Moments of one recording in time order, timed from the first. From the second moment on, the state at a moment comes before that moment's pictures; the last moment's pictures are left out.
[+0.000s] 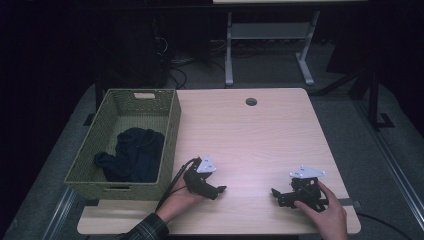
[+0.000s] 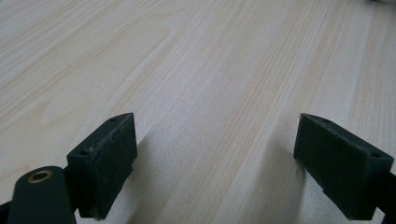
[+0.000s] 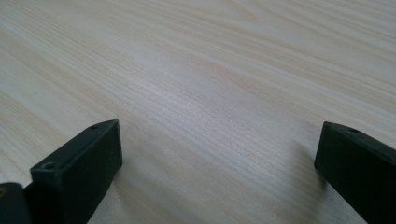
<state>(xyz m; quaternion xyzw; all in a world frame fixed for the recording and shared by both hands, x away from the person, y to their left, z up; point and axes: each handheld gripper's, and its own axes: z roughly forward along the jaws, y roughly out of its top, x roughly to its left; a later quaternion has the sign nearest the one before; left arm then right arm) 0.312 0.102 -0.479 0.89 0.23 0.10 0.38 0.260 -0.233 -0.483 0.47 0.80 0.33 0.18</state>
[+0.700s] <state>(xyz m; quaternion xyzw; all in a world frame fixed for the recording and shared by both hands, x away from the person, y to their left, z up) 0.314 0.112 -0.471 0.89 0.25 0.09 0.37 0.260 -0.233 -0.483 0.47 0.80 0.33 0.18</state>
